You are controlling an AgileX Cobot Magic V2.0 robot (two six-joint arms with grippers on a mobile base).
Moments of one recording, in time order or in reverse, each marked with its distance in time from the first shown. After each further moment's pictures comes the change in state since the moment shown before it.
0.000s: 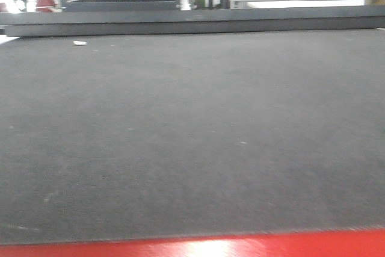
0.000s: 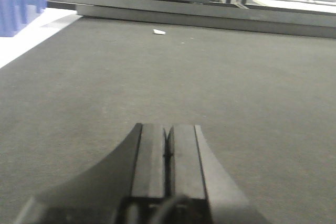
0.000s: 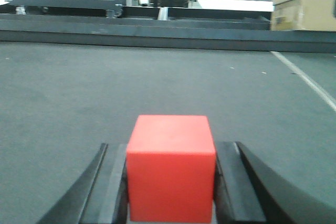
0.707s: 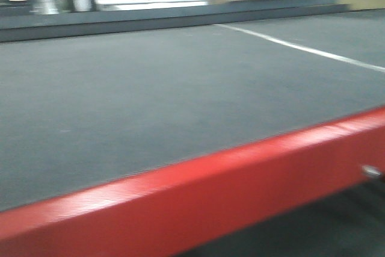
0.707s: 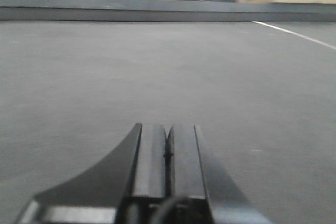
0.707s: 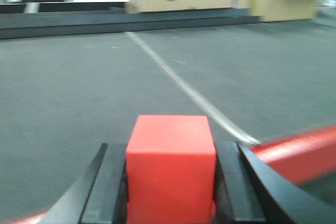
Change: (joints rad) left arm 0.000 0.000 0.000 0.000 0.000 0.000; right arm 0.000 0.000 0.000 0.000 0.002 0.000
